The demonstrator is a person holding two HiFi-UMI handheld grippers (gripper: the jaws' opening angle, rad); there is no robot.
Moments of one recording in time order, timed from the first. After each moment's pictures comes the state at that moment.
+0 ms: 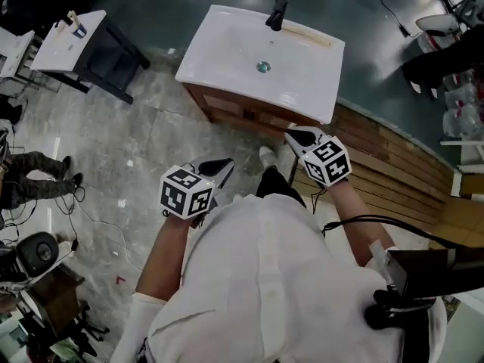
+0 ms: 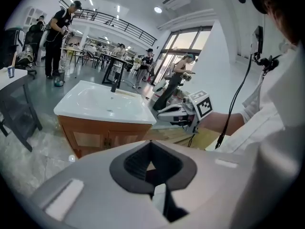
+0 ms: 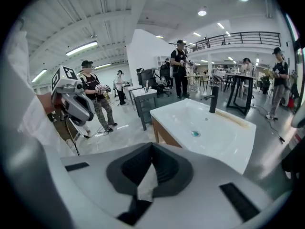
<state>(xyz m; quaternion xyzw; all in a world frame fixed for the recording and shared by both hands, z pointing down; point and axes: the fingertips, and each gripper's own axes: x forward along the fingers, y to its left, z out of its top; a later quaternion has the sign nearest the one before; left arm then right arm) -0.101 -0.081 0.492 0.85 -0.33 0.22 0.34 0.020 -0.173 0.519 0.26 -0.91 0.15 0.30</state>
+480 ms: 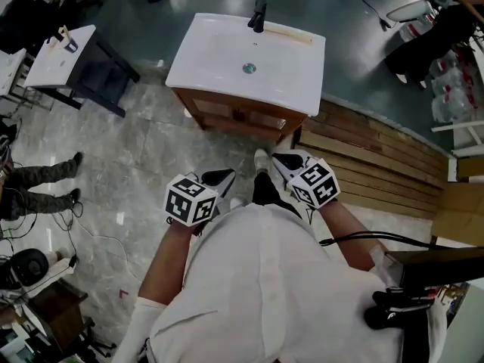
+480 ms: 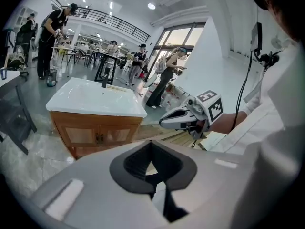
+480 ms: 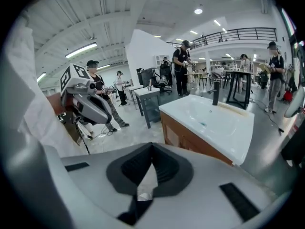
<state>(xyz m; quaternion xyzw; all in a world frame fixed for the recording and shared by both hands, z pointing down) -0.075 -0.035 0.500 0.86 -0.30 0.23 0.33 0.018 -0.079 0.518 0.26 -0.90 0.17 0.29</state>
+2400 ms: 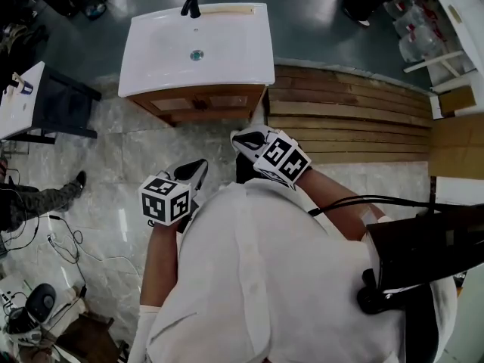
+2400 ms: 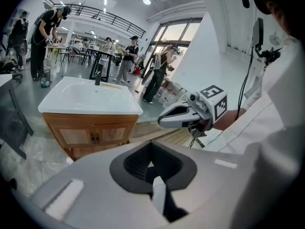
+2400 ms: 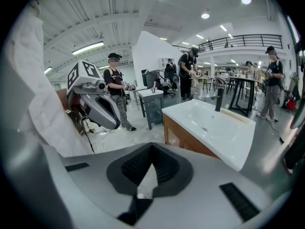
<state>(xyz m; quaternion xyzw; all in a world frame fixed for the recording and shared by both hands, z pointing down) -0.043 -0.028 0.506 0.87 -0.27 0.26 0.33 0.026 -0.061 0.509 0.24 -0.91 0.14 0.29</state>
